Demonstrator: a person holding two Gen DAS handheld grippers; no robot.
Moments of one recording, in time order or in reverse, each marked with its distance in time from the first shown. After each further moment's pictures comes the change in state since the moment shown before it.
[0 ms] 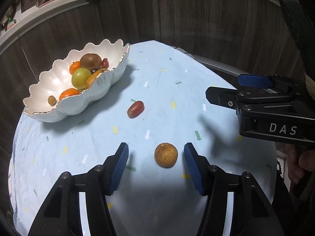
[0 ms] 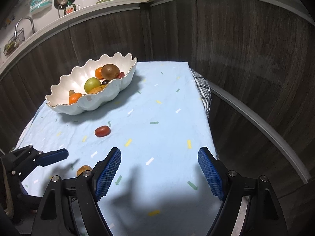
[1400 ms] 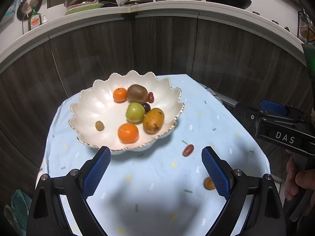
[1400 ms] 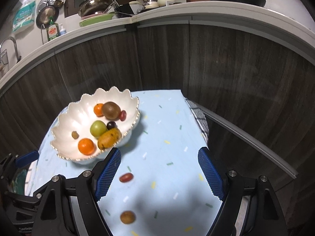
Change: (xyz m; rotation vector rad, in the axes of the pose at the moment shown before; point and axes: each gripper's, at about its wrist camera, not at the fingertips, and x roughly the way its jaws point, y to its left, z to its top) left arm -0.070 0.098 0.048 -0.127 -0.112 0.035; right arm -0.037 0.050 0.072 0.107 -0.070 -0.132
